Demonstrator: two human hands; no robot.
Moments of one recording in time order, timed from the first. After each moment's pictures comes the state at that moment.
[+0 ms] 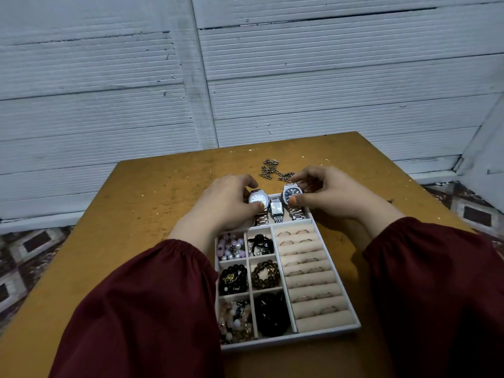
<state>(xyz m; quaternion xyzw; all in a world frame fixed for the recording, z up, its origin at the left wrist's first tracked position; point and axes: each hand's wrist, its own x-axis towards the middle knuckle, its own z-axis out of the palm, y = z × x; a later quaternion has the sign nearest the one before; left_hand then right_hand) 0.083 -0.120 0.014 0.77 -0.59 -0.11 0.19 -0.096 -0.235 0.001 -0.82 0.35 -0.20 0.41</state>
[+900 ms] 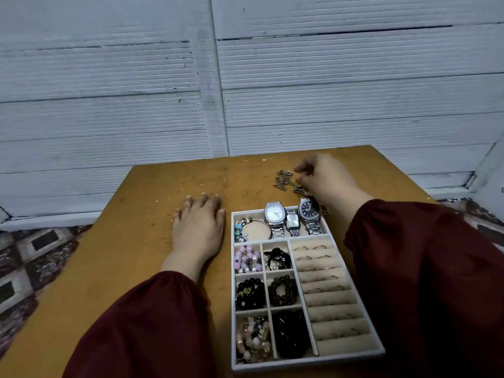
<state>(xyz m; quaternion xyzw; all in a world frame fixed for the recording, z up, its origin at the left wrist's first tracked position) 0.141 -0.094 -0.041 0.87 -0.46 0.00 0.16 -0.035 -0.260 0.012 -0.83 0.45 -0.23 0.22</state>
